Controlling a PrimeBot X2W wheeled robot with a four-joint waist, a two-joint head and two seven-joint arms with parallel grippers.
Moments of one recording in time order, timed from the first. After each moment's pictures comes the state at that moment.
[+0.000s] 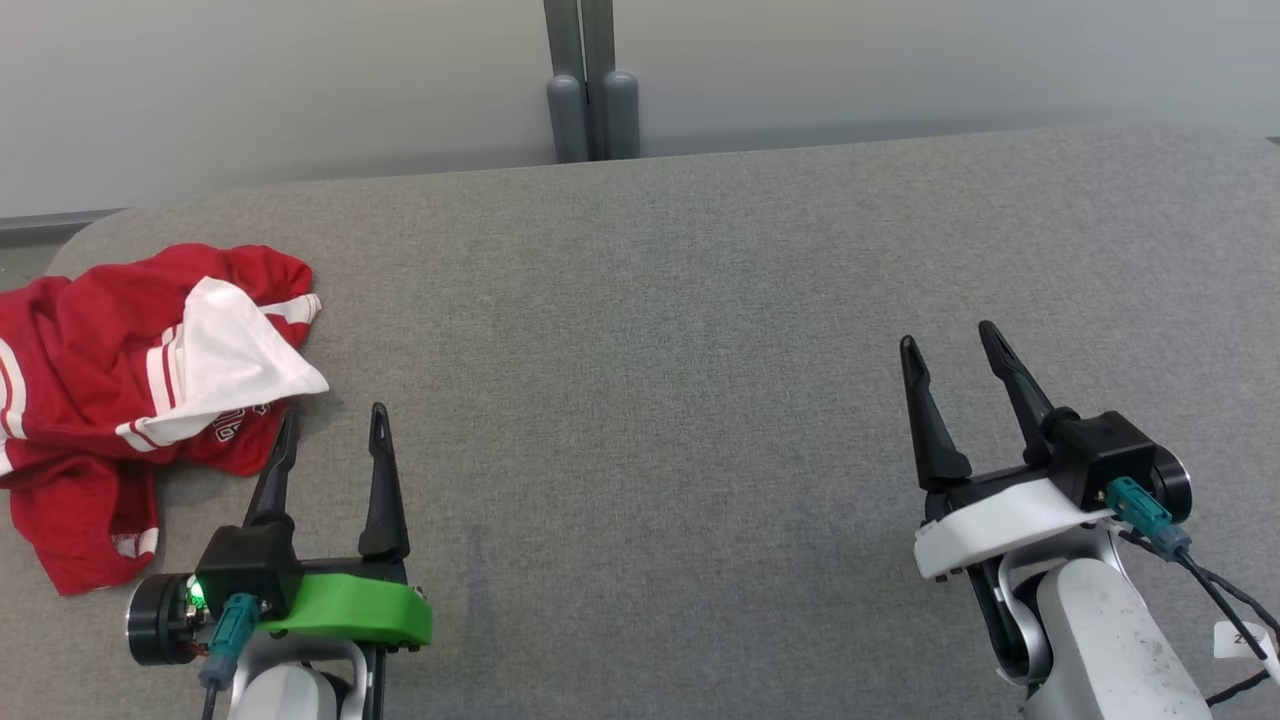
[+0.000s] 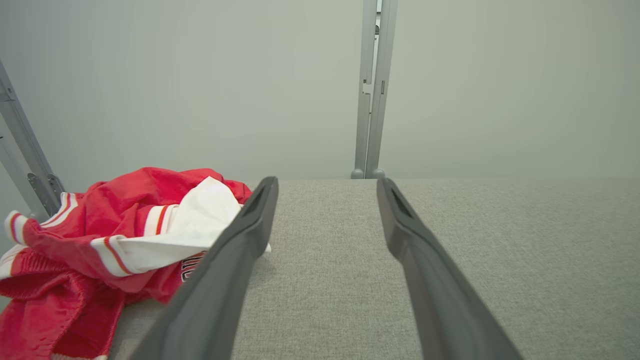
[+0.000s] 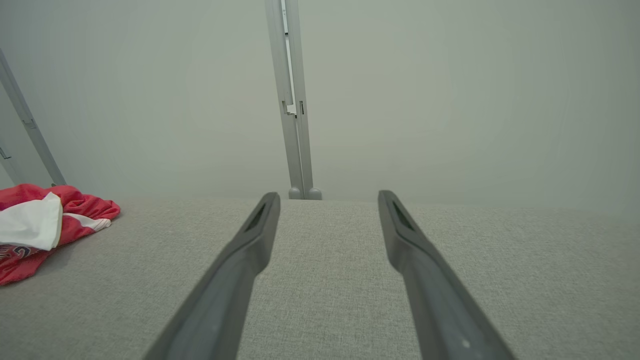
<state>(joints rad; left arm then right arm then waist) -0.11 0.05 -0.07 0.18 -0.14 0.01 -0.26 -0.22 -0.05 0.08 0.21 0.11 0.13 -0.26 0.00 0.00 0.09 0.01</state>
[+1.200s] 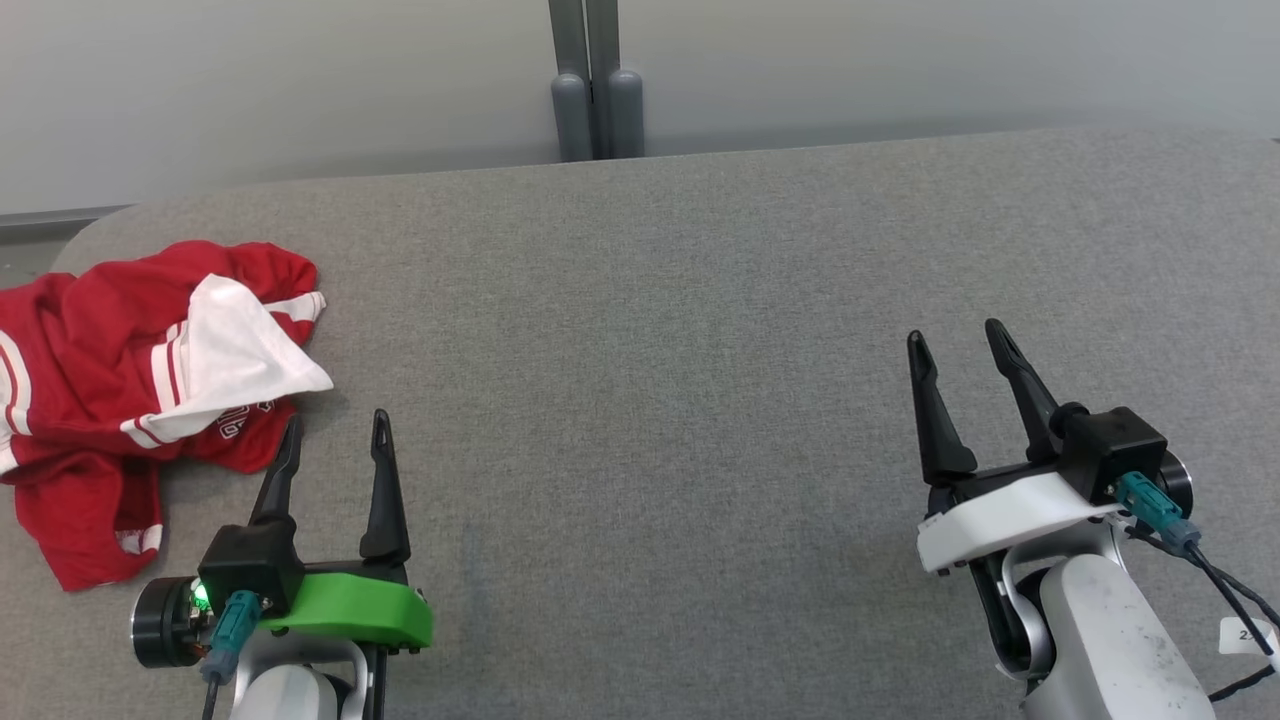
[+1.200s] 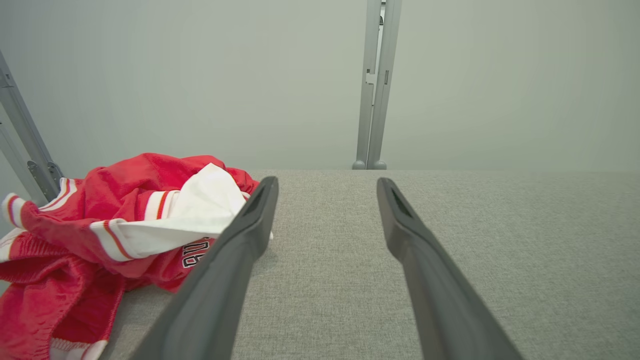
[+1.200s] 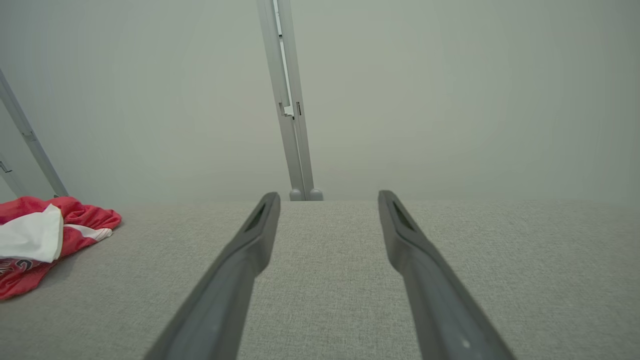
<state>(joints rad) -0.11 0.05 -0.07 0.22 -0.15 0.00 -0.26 -0.22 -0.05 0.08 0.22 0.15 0.13 -0.26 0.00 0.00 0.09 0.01</state>
